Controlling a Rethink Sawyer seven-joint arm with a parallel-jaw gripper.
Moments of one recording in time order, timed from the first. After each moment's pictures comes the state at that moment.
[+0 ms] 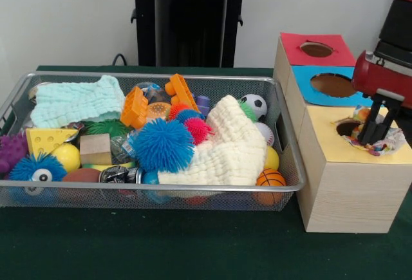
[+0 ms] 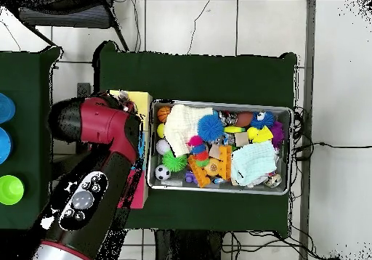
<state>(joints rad) 0.47 -0.20 -0.67 1.21 0.64 0.57 1.93</state>
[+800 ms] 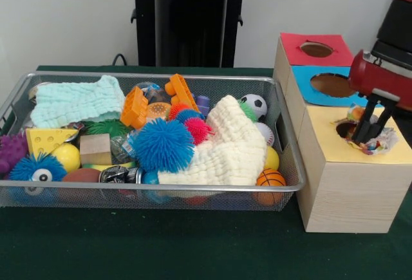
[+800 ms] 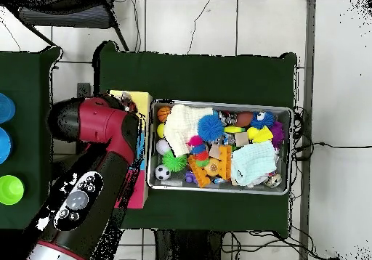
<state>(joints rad) 0.48 -0.17 -0.71 1.19 0.64 0.59 1.93</state>
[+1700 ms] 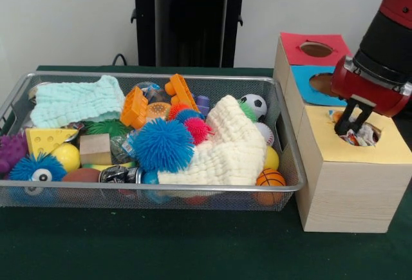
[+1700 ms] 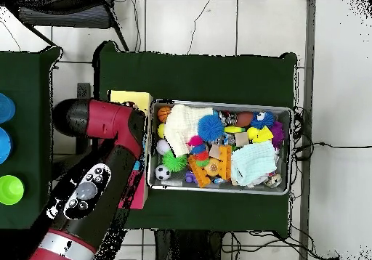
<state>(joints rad) 0.45 -0.14 -0.70 1.16 0.61 0.75 1.93</state>
